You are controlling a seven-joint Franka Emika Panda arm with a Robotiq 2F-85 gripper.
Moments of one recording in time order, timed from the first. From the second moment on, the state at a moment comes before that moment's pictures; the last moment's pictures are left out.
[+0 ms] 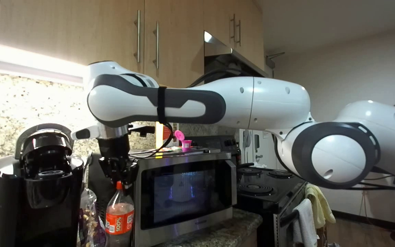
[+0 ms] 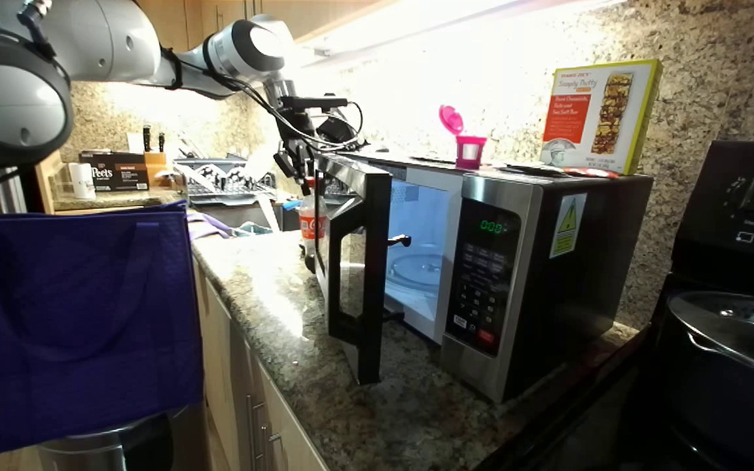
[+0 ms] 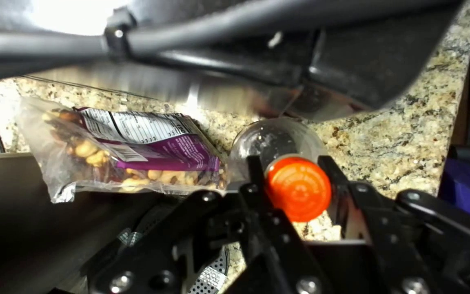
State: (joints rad) arm 0.32 1.06 -0.02 -0.37 -0.31 1.47 -1.26
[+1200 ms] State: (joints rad) arm 0.42 0.97 -0.01 -0.38 -0.25 1.32 -1.15
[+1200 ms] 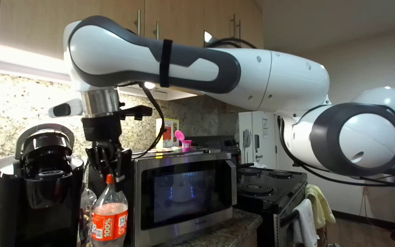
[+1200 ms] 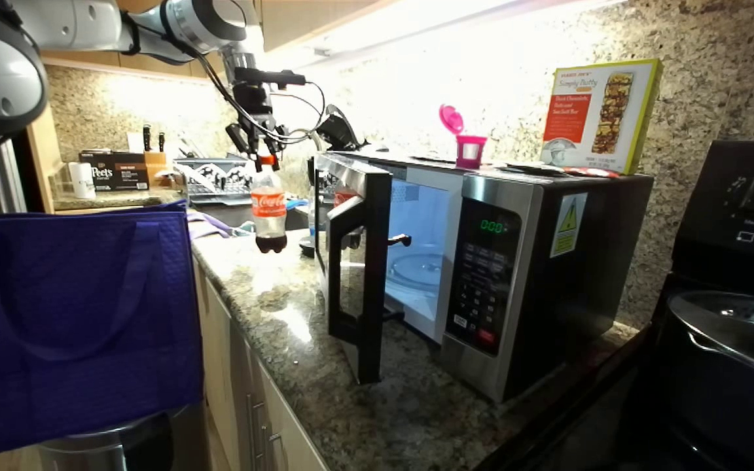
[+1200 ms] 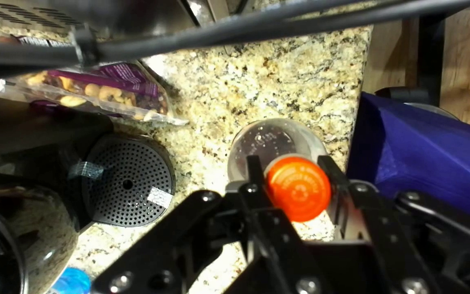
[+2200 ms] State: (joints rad) arm 0.40 0.96 0.03 -0.37 -0.13 1.35 -0.58
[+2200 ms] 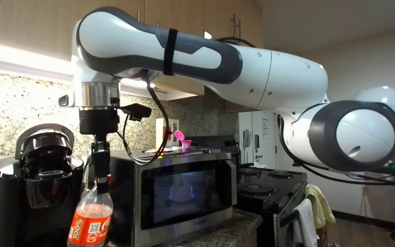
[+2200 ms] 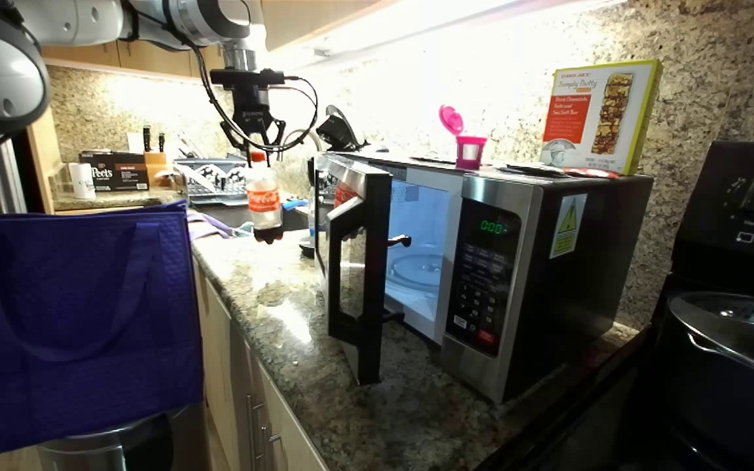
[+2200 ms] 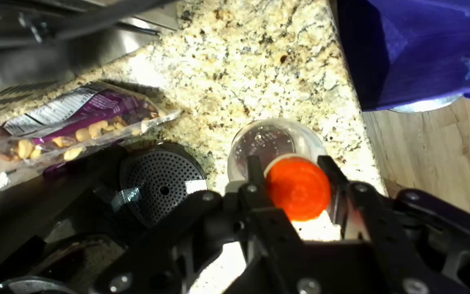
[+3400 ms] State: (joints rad) arm 0.44 1.00 0.06 -0.43 -0.08 1.15 -0.12
